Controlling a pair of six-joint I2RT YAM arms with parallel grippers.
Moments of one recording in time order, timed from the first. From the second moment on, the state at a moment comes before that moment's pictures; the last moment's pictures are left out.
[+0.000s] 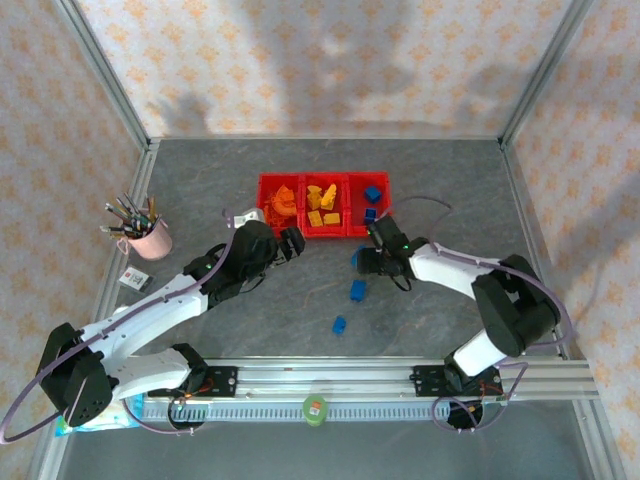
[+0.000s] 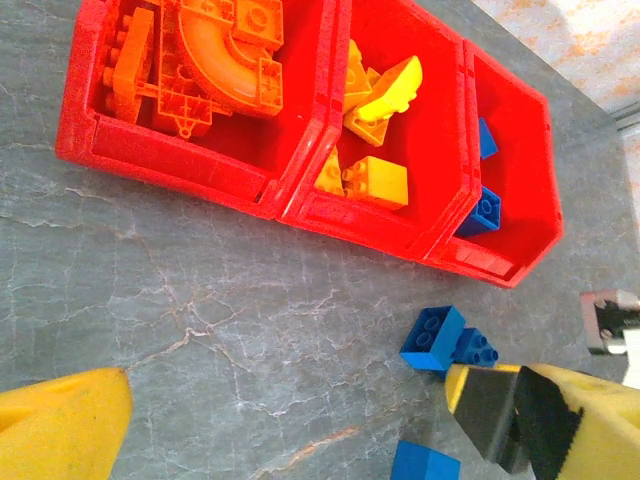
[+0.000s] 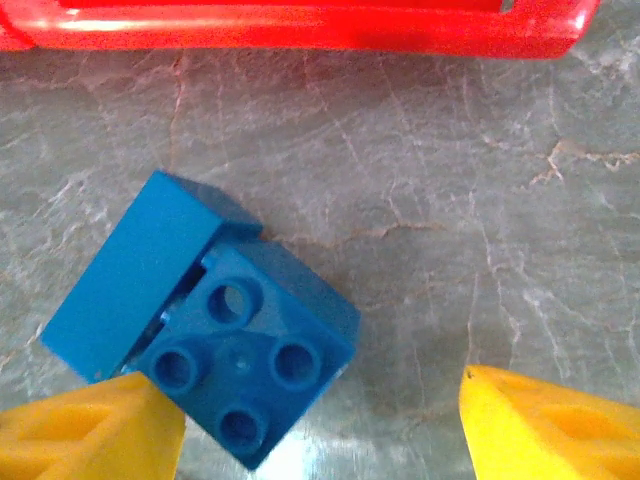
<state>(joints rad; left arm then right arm) -0.66 1.11 0.77 -0.35 -0.24 -0.96 0.57 1.55 0.80 -0.34 0.10 0.48</state>
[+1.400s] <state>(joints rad) -0.65 1.25 0.93 -0.34 -0.23 -0.87 0.45 1.79 1.39 -0.47 0.16 0.50</state>
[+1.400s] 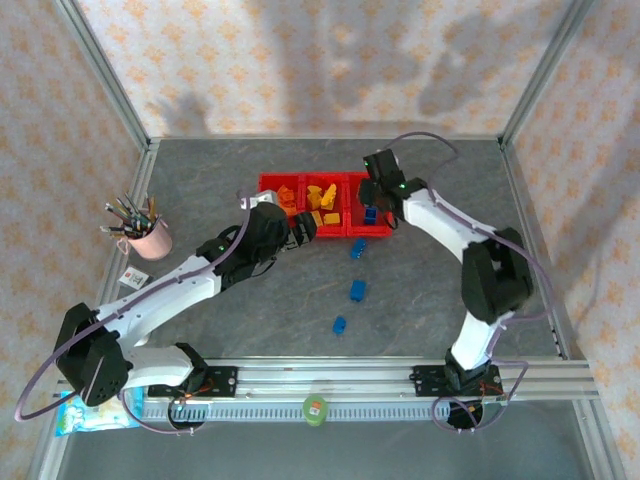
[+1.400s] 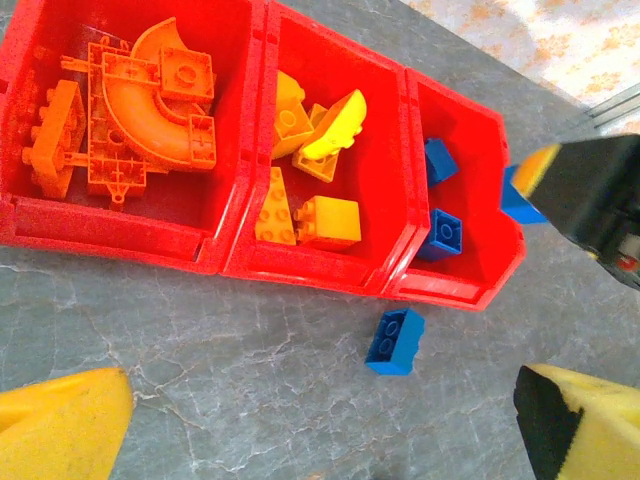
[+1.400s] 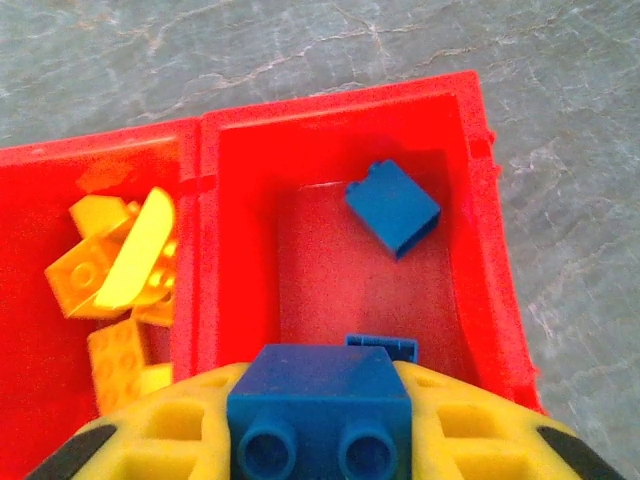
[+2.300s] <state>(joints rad) -0.62 1.22 0.90 -0.34 -0.23 -0.85 0.49 1.71 1.24 -0.50 0.11 0.55</state>
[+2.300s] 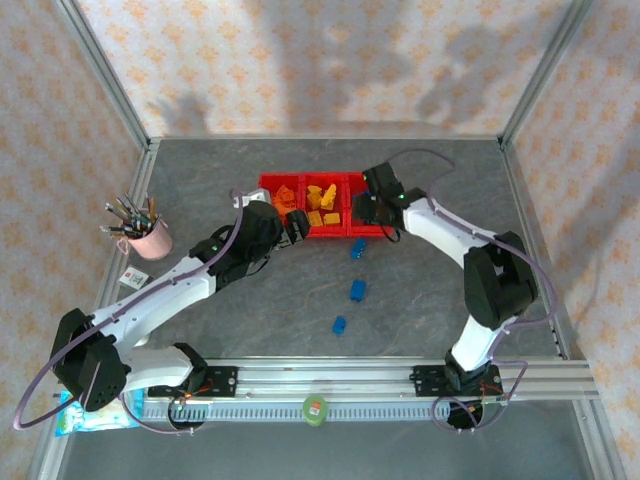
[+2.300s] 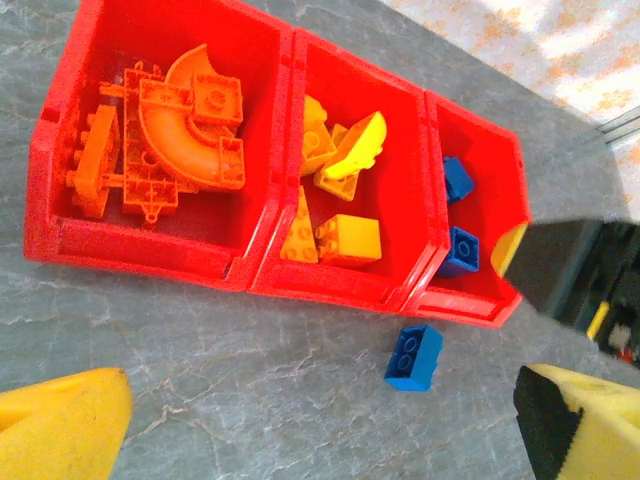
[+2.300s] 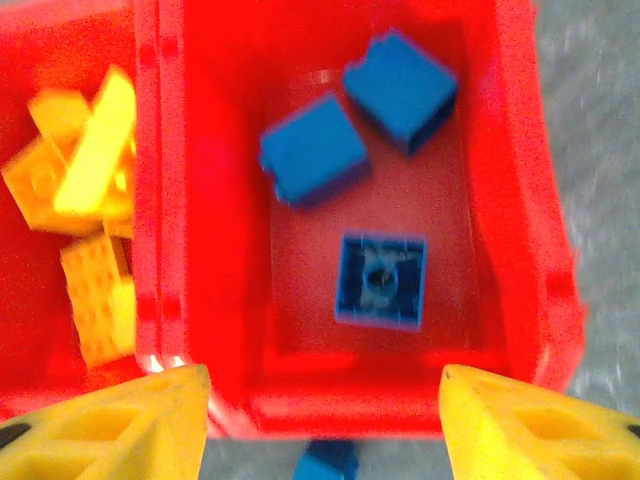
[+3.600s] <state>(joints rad) -0.68 1.19 0.76 -0.28 -0.24 -0.96 0.62 1.83 1.11 -0.37 0.18 0.84</state>
